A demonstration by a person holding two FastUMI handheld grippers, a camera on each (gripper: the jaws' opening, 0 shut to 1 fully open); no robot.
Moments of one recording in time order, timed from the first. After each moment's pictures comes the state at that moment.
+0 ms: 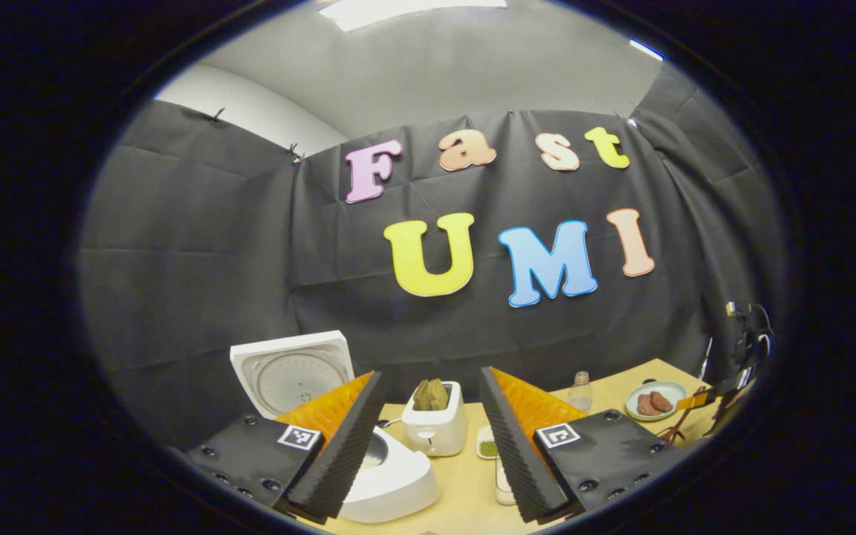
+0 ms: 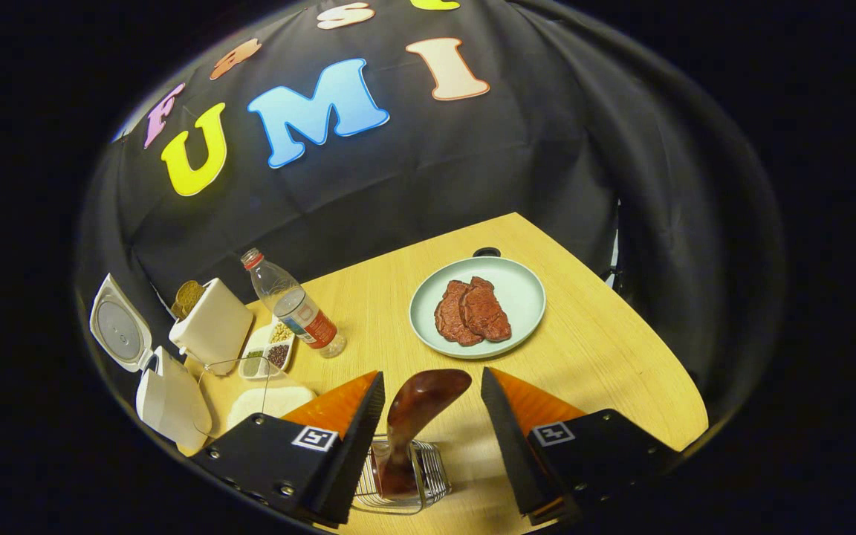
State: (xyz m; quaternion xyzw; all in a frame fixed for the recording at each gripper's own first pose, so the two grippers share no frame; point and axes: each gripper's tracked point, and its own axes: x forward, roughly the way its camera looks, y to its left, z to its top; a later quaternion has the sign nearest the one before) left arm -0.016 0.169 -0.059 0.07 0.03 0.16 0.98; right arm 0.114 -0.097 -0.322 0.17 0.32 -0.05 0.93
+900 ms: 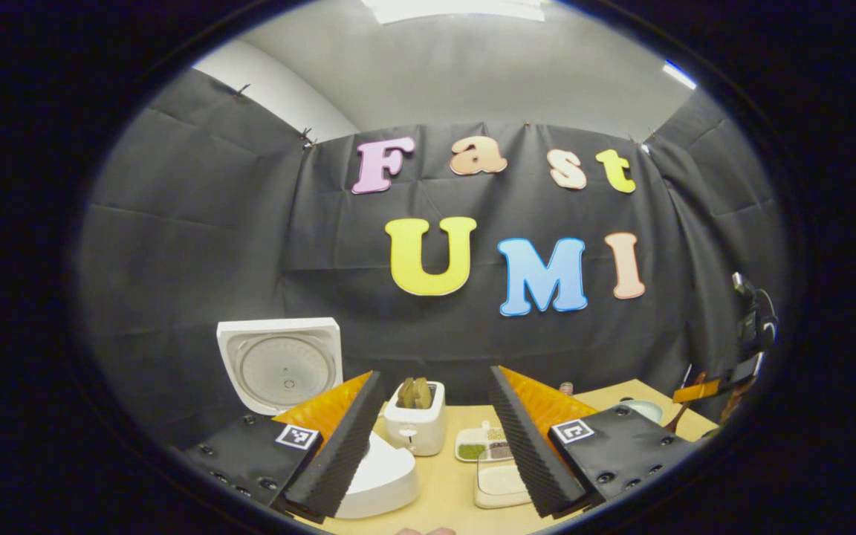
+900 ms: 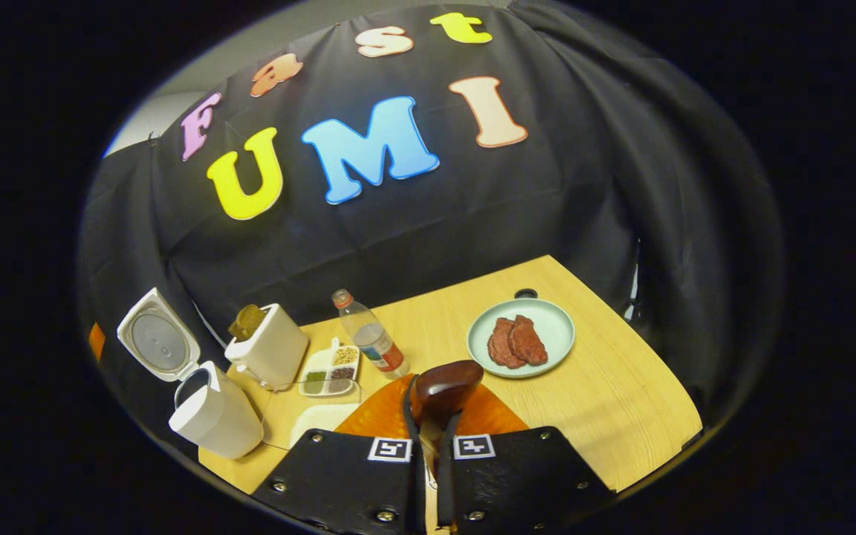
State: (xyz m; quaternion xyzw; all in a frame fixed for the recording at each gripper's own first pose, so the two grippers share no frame) left arm -0.027 0.185 -0.068 0.01 0.02 0.14 0.99; right arm 0.085 -0.031 -0.190 0.16 0.23 0.01 0.96
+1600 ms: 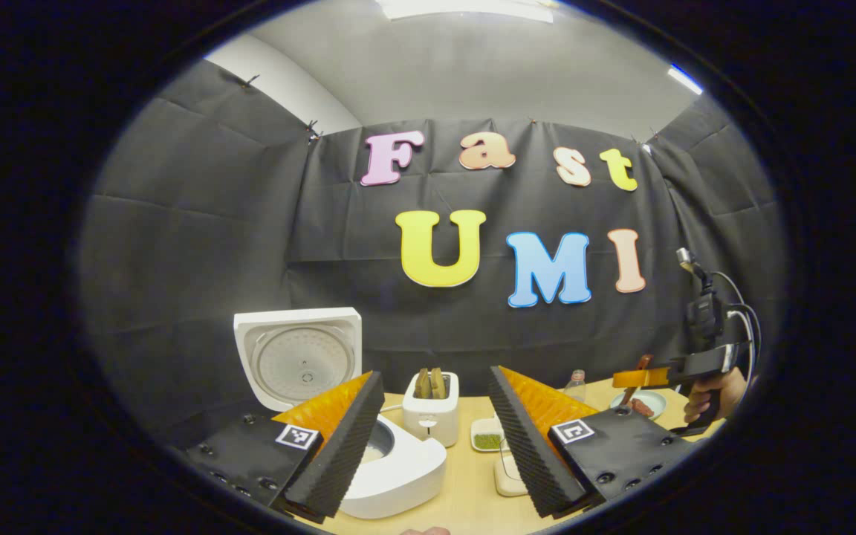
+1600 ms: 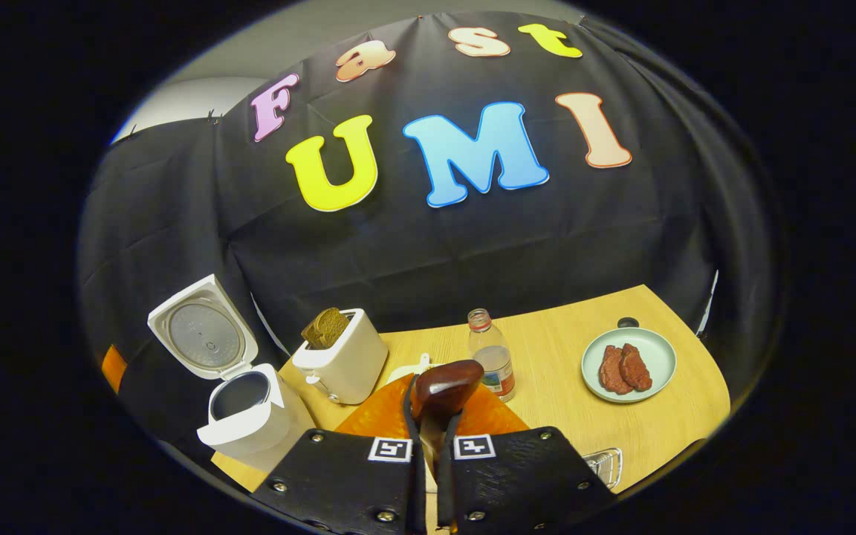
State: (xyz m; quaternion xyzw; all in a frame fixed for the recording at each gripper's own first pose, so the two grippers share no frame) left arm -0.055 0.235 -0.086 0.00 0.03 0.13 0.99; right arm 0.142 0.119 -0.187 0.13 0.22 0.10 0.96
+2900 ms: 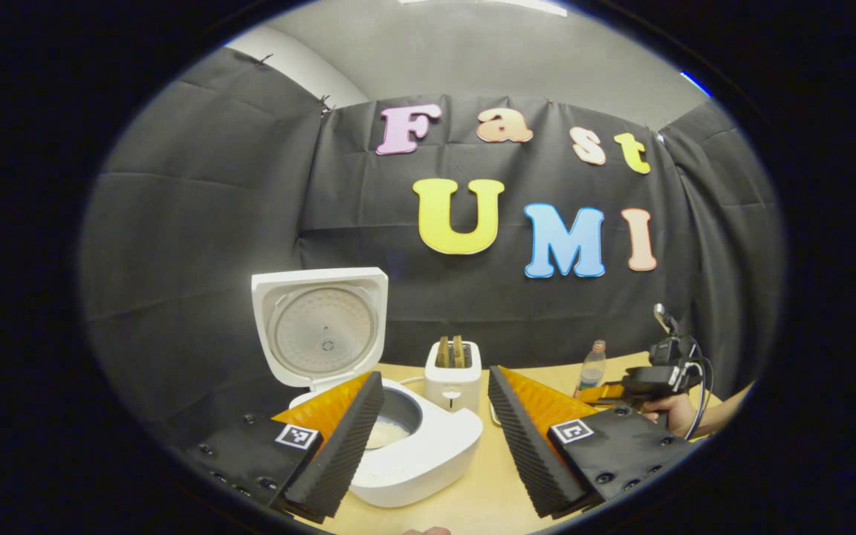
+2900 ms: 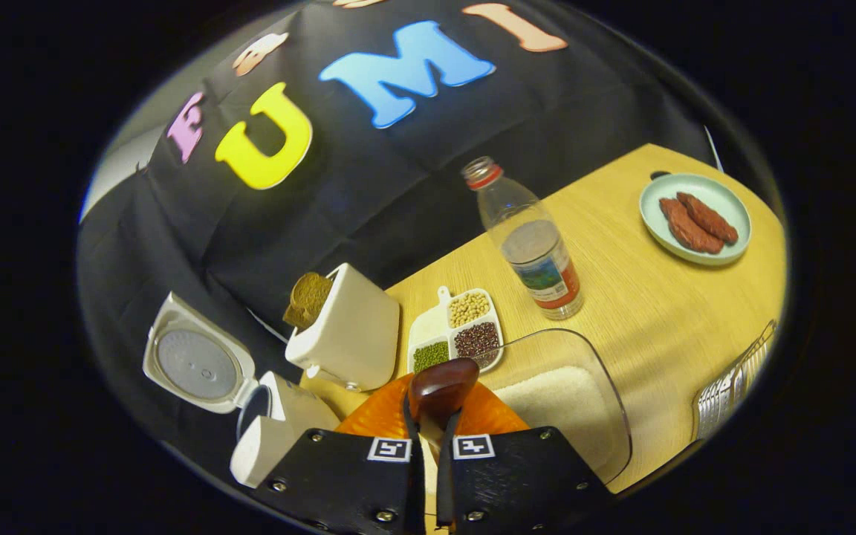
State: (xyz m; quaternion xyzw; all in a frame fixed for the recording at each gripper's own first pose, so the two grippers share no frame) left arm -0.065 0.285 -0.133 -0.01 0.07 0.14 0.99; right arm 0.176 0.176 -0.301 0.36 0.30 0.08 0.88
